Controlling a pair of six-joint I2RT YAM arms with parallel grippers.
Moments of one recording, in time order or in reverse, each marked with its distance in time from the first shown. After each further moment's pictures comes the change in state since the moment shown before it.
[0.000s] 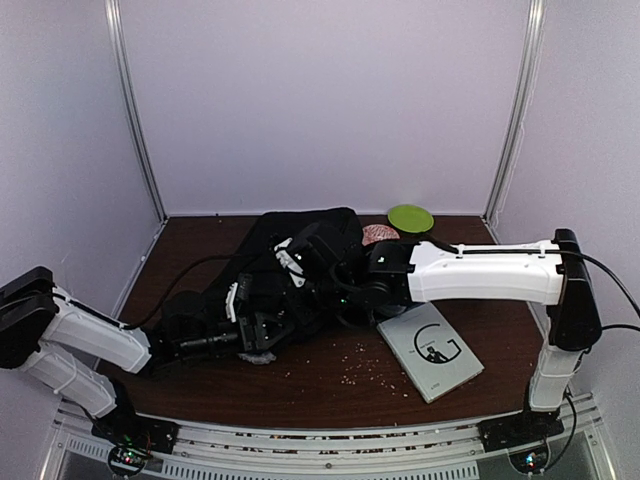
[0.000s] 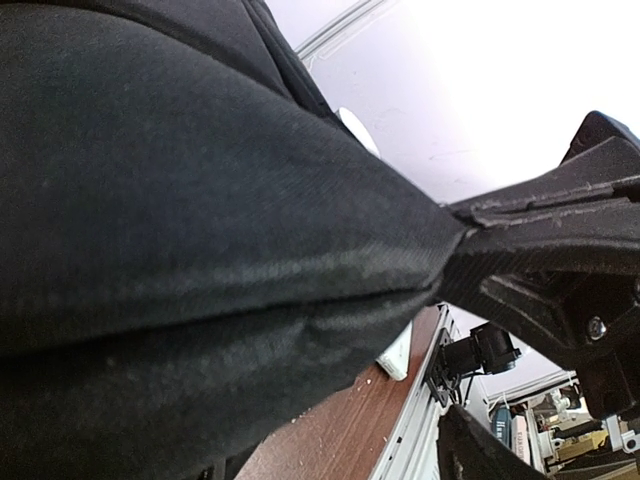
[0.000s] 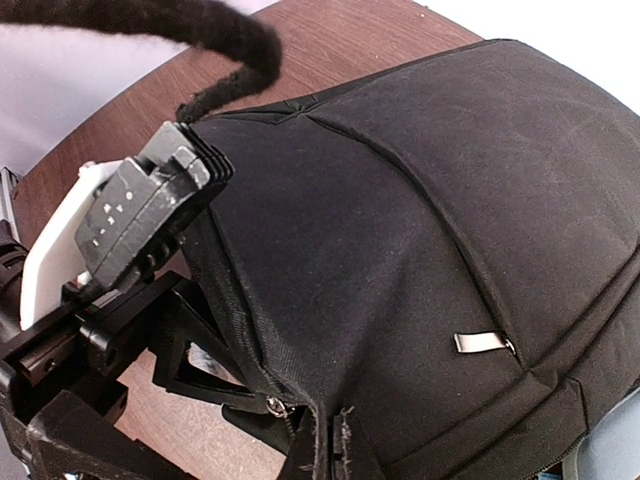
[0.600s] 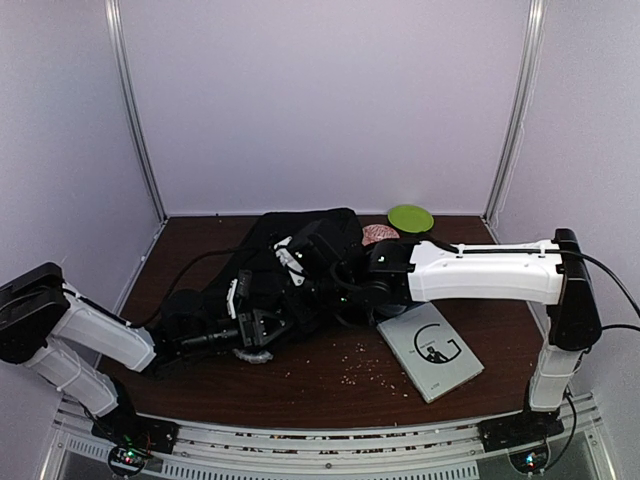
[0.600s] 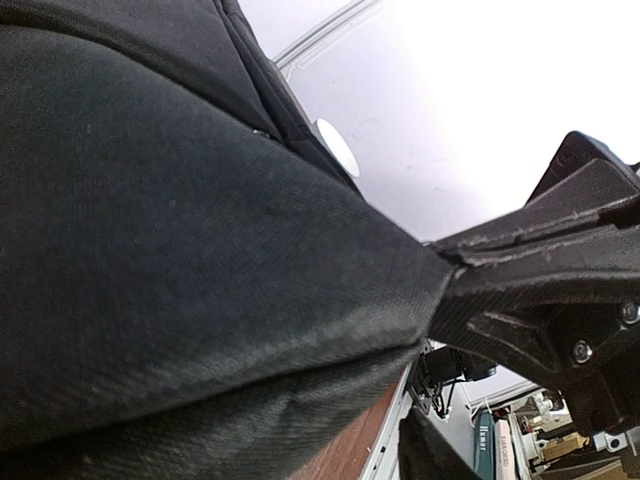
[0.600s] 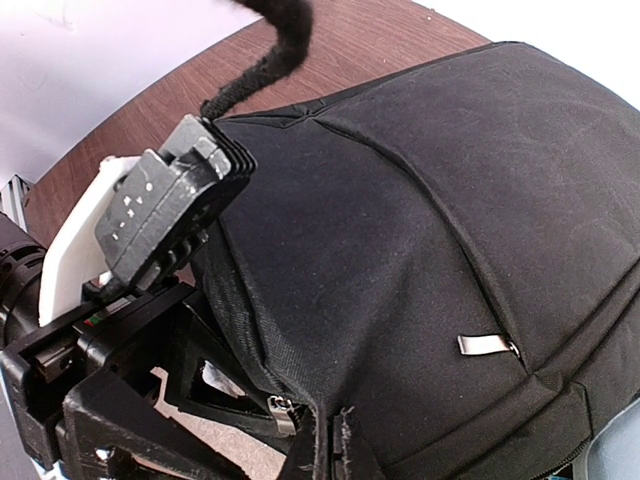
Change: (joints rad) left arm 0.028 0.059 0.000 0.122 0.051 -0.022; right arm -0.004 0.000 0.000 0.018 -0.025 0.016
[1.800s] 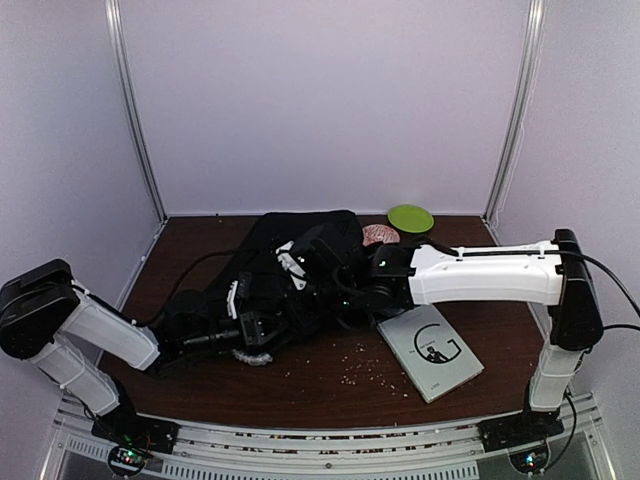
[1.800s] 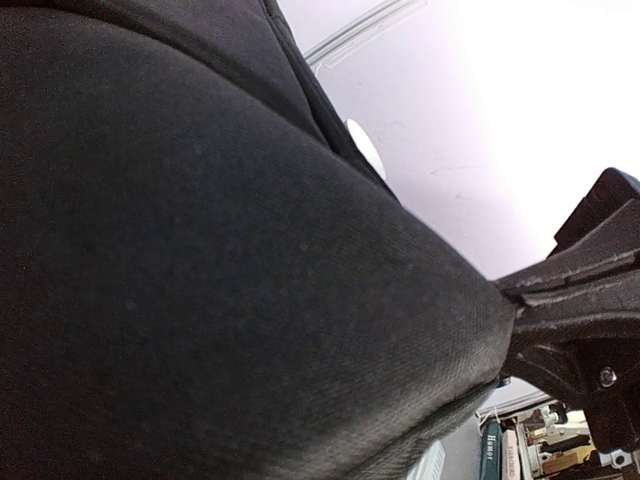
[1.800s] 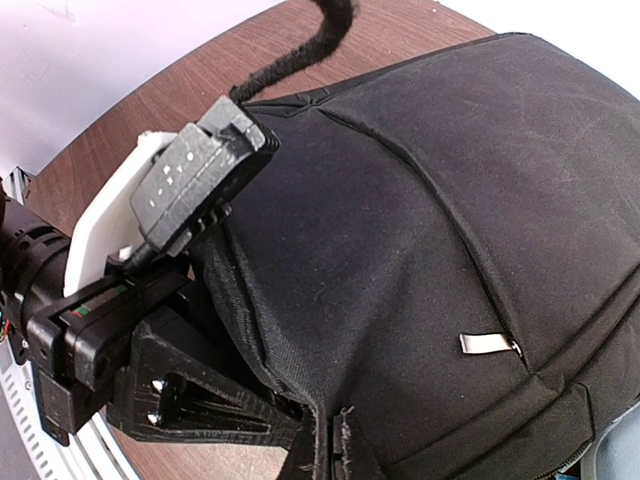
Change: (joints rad) left arm 0.025 0.054 0.000 0.013 -0.008 -0.021; right arm -0.002 -0.008 -0.039 0.026 -0.015 0.000
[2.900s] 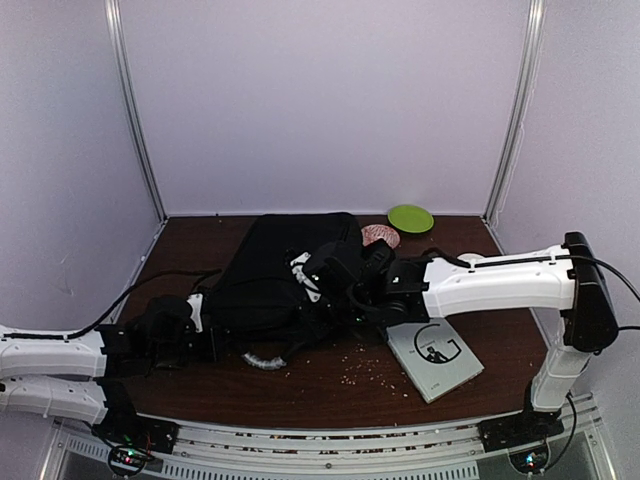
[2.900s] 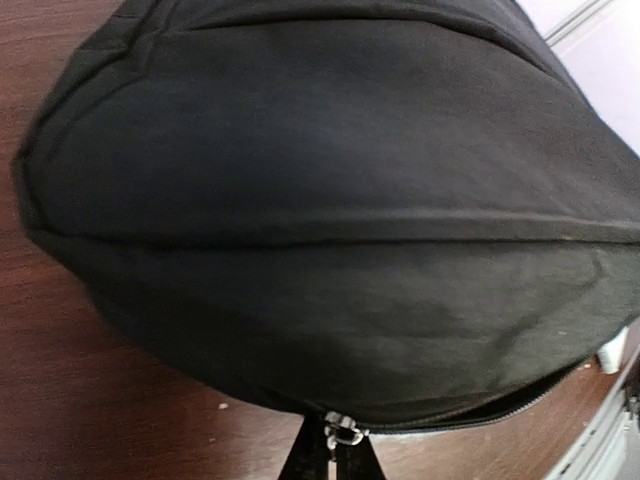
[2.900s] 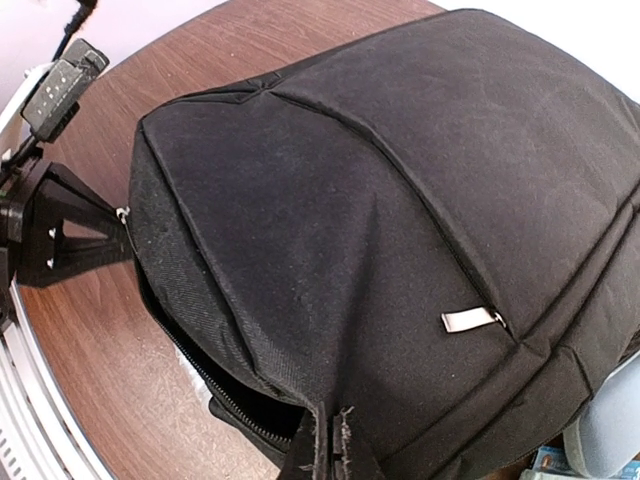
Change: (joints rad) left arm 0.002 -0.553 0.001 -1.033 -0.408 0.192; right arm 0.008 -0.076 -0.159 0.056 0.104 0.002
